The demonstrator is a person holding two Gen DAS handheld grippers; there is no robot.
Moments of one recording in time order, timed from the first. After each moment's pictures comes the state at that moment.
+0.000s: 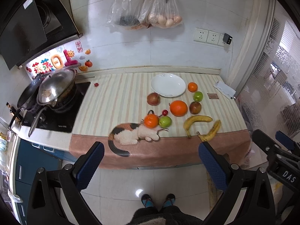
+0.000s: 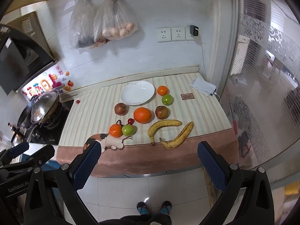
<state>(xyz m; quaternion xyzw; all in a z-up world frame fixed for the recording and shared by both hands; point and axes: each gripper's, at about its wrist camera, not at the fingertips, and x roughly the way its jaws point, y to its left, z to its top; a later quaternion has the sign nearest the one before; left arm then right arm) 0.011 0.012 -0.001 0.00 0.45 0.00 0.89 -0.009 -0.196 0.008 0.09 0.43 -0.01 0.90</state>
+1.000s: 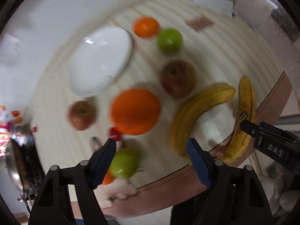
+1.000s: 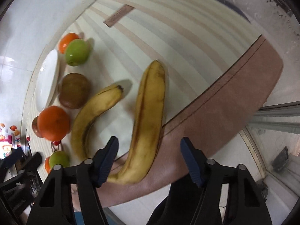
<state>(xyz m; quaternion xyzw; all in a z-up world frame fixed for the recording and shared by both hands) 0.279 -0.167 -0.276 0.26 0.62 -0.14 0.72 0.197 -0.349 -0.347 0.32 0.61 -0.13 0.71</state>
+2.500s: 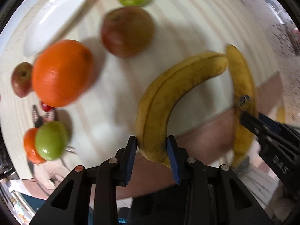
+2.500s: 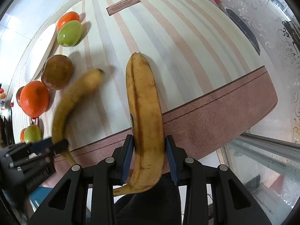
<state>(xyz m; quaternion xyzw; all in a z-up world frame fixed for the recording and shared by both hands) 0.235 -0.191 -0.335 0.14 0.72 -0.16 0.66 0.200 -0.352 -0.361 0.20 0.66 -0.08 0.72</state>
